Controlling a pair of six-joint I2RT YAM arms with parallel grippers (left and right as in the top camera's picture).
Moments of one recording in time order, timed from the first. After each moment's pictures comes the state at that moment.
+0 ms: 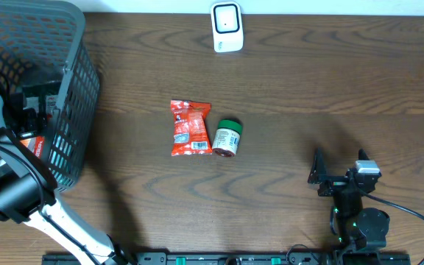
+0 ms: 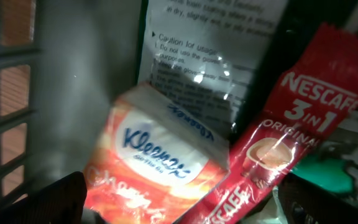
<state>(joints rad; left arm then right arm) 0.63 2.12 1.71 -1.13 -0.17 0.28 0.03 0.01 0.01 -0.07 0.01 0.11</state>
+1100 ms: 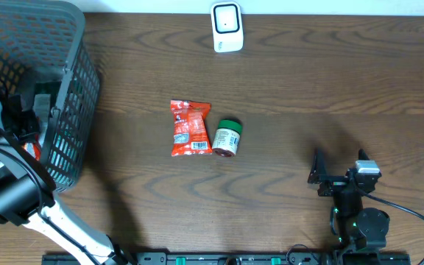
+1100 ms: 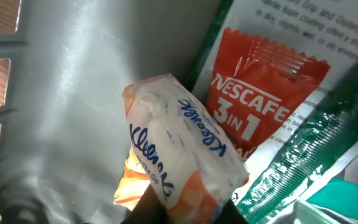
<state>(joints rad) 0.64 2.11 1.66 -1.08 -0.10 0.23 0.03 0.01 0.01 -0.07 0.01 0.11</state>
